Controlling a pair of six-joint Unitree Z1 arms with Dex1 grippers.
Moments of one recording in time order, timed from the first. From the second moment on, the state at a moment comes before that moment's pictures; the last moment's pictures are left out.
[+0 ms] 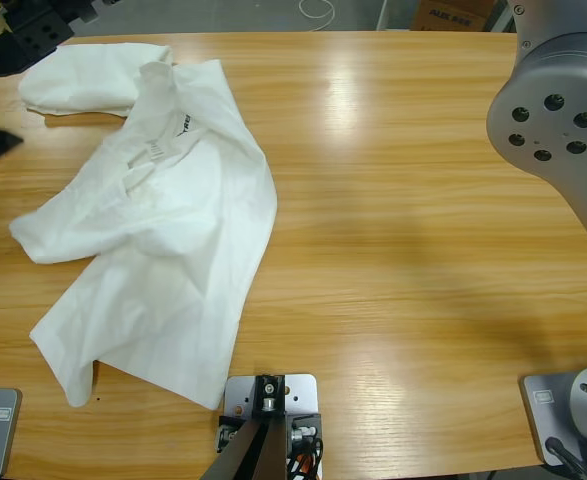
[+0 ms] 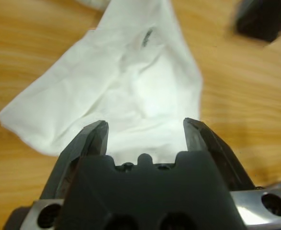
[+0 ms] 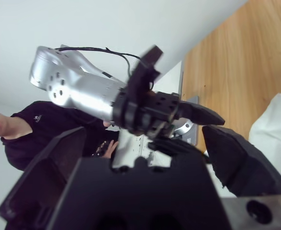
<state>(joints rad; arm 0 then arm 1) -0.75 1.15 -0.80 0.46 0.23 -0.87 0.80 2.58 -2.62 0.51 1.32 0.54</state>
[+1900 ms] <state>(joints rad) -0.72 1.60 -0.72 0.37 0.23 -0.58 0.67 2.68 -2.63 1.15 0.09 -0.20</state>
